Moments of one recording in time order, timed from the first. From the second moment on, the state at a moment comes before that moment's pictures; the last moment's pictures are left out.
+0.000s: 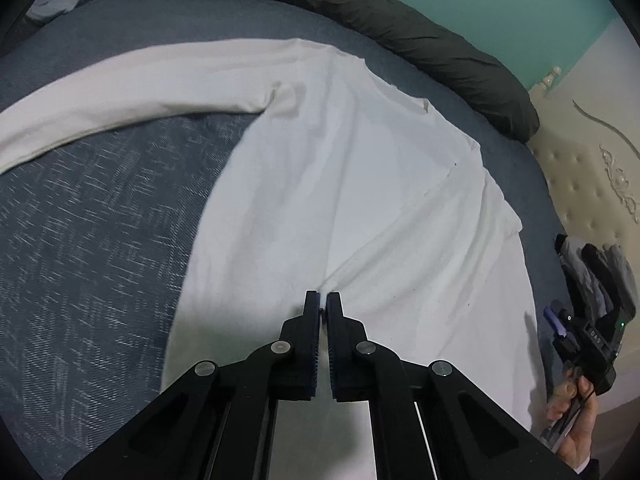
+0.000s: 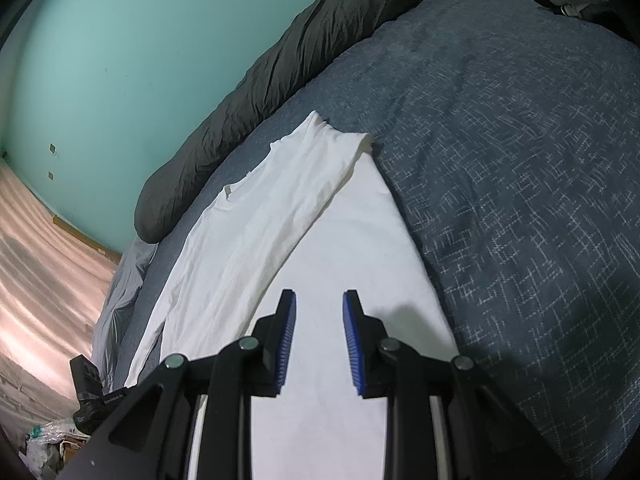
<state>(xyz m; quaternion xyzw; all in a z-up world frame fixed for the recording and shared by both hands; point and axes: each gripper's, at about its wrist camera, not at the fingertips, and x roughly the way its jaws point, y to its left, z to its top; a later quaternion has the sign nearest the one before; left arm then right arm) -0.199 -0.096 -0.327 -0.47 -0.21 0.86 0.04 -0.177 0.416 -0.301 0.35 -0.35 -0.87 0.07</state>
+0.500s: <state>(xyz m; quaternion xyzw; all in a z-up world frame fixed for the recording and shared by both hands) -0.204 -0.106 -0.351 -0.48 -0.24 0.85 0.04 -0.182 0.419 -0.299 0.36 -0.35 -0.86 0.07</state>
